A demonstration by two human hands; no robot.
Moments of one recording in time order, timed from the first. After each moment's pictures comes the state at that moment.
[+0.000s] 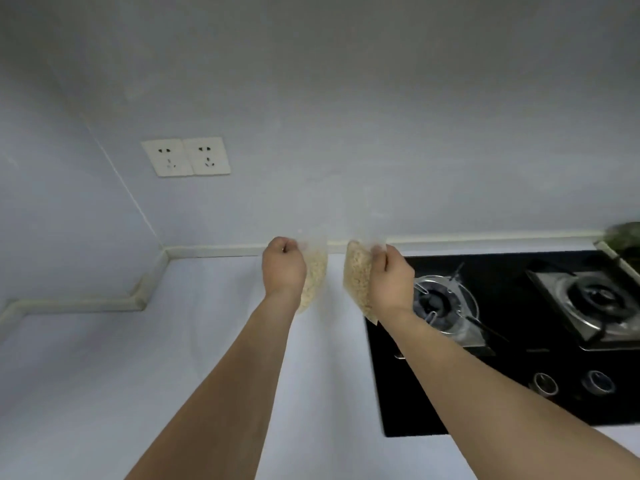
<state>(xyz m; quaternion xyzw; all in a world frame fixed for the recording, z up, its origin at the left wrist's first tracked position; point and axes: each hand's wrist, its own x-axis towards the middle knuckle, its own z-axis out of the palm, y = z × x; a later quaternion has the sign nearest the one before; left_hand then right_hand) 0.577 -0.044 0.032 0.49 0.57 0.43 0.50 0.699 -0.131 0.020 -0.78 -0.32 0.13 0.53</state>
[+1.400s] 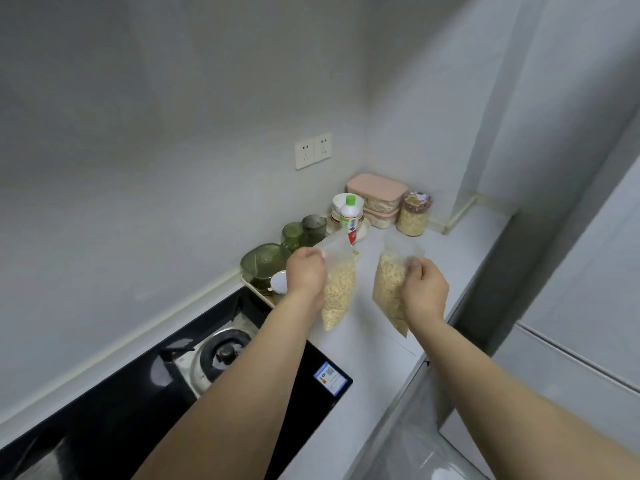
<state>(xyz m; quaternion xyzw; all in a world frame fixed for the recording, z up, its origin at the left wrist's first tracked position) 1.301 -0.483 0.078 0.60 0.30 0.14 0.73 1.321 -0.646 0.057 -0.80 0.07 -0.12 0.58</state>
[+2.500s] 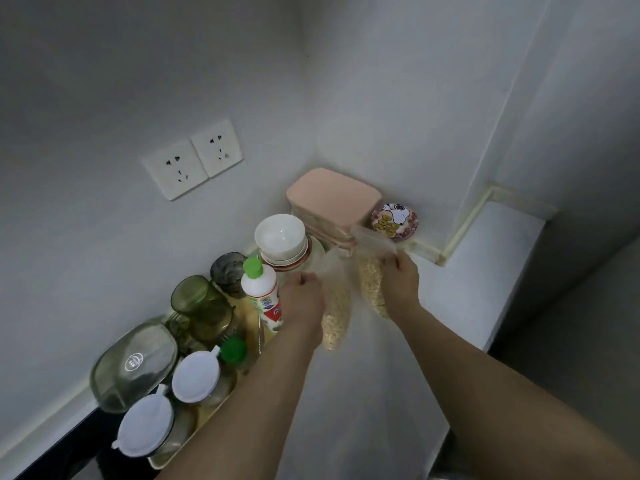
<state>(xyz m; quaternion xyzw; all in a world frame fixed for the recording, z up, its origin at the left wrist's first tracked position) 1.680 -0.559 -0.033 0.61 0.41 0.12 0.66 1.751 -0.683 -0.058 -0.76 0.08 0.00 0.64</state>
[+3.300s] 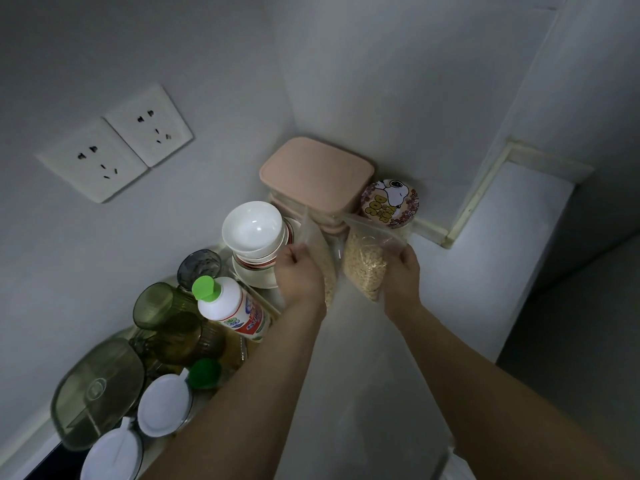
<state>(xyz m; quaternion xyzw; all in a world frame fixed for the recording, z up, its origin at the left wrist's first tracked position) 1.769 -0.568 -0.074 0.62 0.43 0.22 0.61 1.806 -0.685 -0.123 -0.63 0.18 0.08 0.75</state>
